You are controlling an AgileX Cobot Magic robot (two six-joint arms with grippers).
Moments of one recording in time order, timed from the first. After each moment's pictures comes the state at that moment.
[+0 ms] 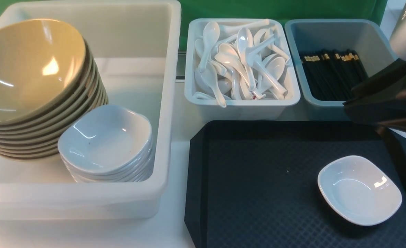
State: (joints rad) right arm 0.65 1.06 -1.28 0.03 1.07 -0.34; left arm 0.55 1.55 -1.30 -0.34 0.92 0.25
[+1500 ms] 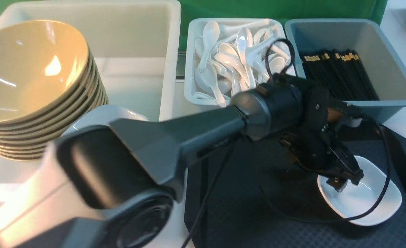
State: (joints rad) right arm 0.65 0.58 -1.00 -0.24 1.27 0.11; left arm -0.89 2.41 -2.10 -0.32 0.91 0.05
